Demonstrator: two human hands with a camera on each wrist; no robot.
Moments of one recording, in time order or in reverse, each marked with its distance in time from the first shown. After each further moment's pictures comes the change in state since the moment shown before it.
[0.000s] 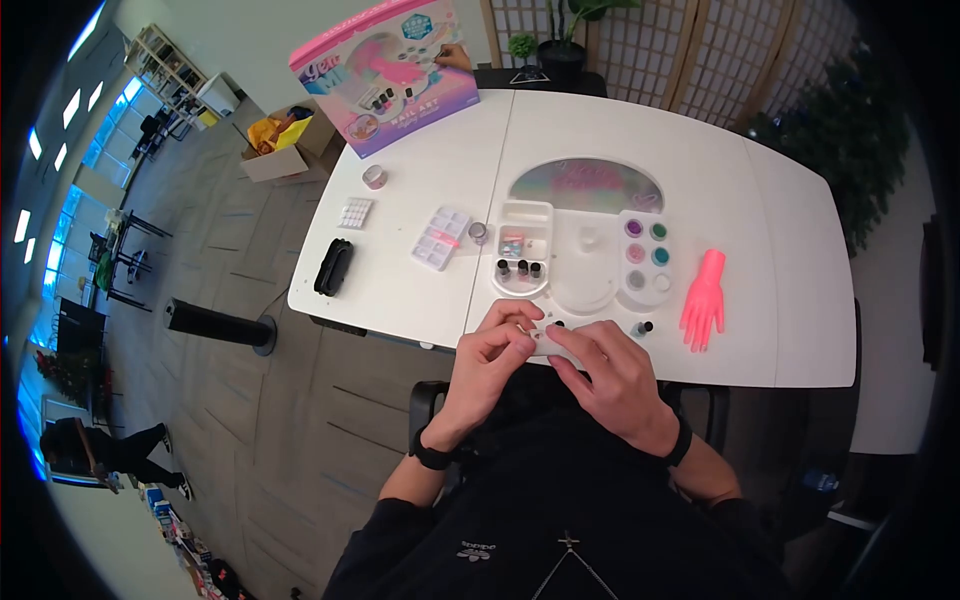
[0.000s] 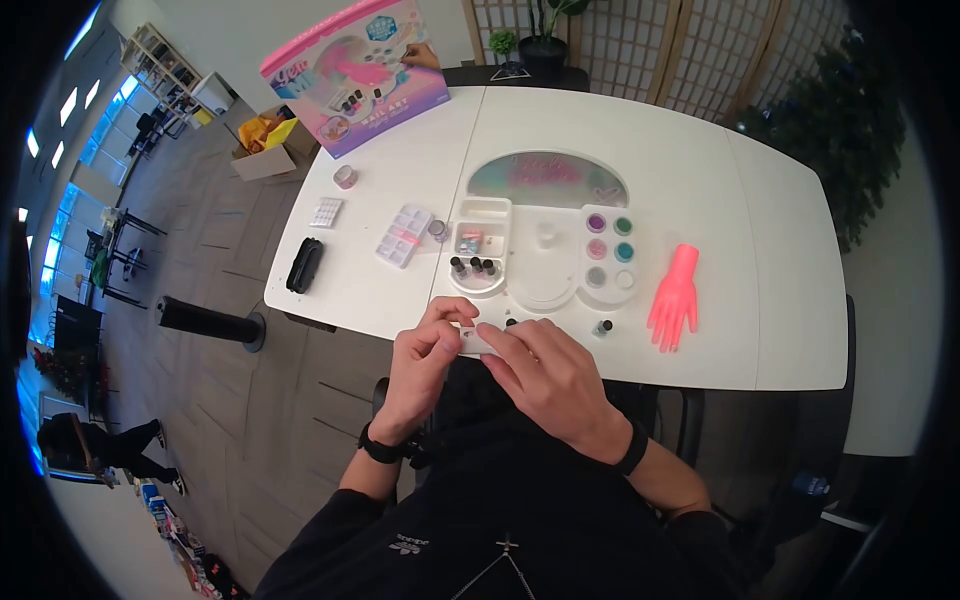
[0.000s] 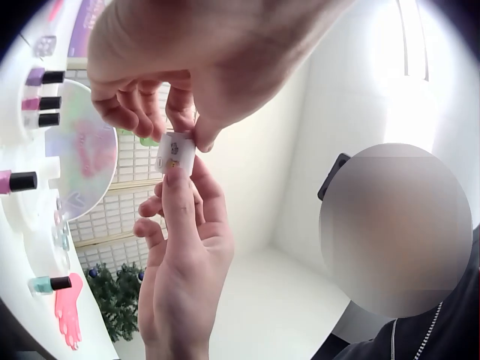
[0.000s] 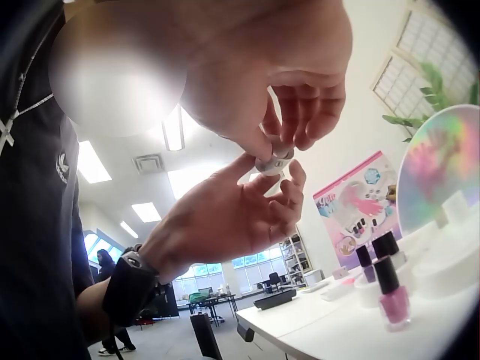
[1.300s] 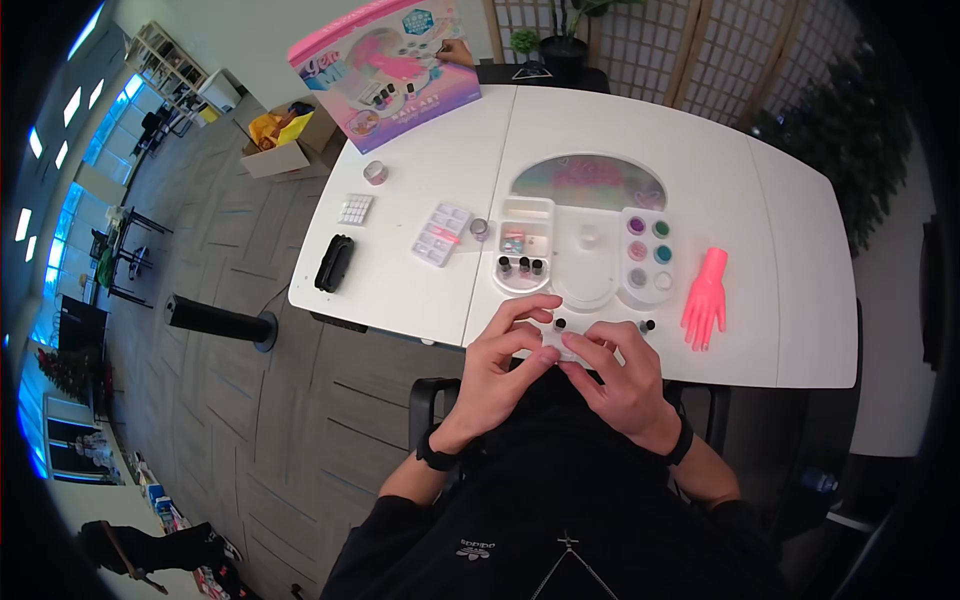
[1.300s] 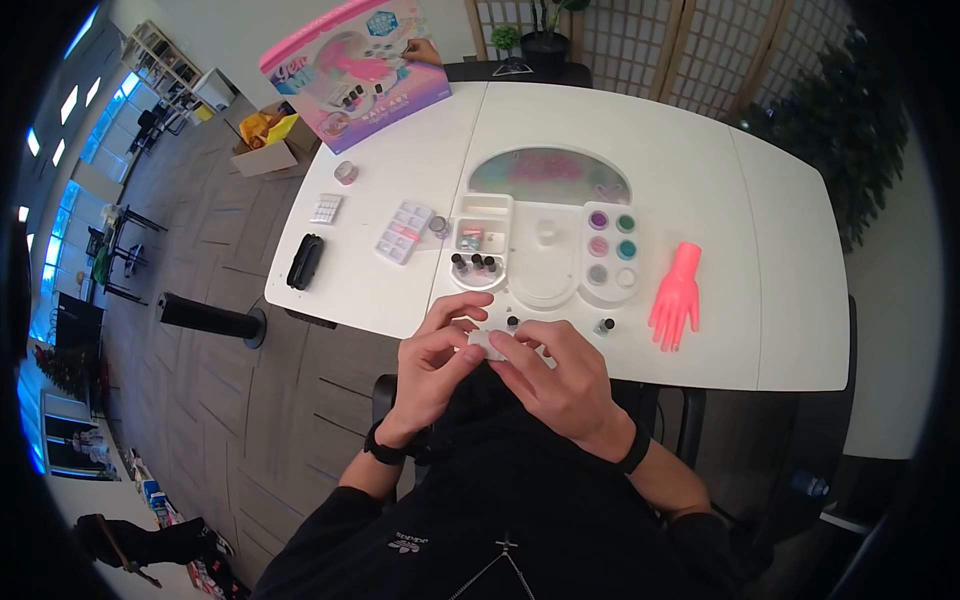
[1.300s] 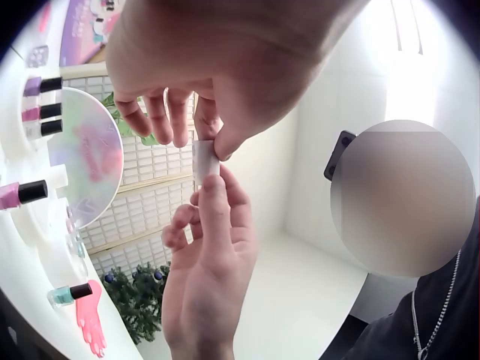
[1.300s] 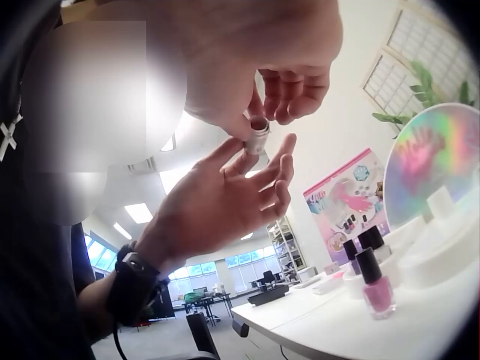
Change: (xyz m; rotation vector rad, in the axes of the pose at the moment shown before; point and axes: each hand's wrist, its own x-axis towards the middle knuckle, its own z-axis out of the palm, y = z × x) left_hand 0.000 0.010 0.015 0.193 -0.036 0.121; right_hand -0.012 0.008 0.000 -0.008 0.107 -0.053
